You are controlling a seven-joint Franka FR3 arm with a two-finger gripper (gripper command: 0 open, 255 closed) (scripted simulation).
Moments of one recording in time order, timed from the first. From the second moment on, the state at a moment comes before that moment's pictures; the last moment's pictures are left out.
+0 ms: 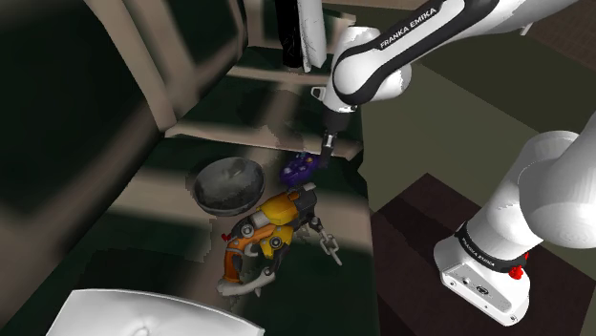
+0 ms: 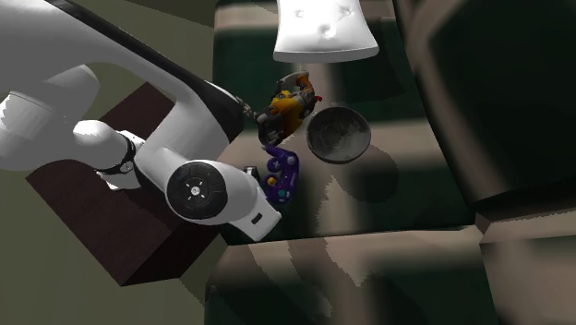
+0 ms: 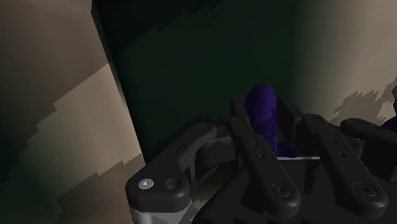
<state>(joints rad) 0.33 -0.12 -0.04 -2.55 0.34 2.40 -0.66</state>
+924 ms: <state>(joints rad) 0.32 -0.25 -0.04 -2.48 0.28 2.21 -0.58</state>
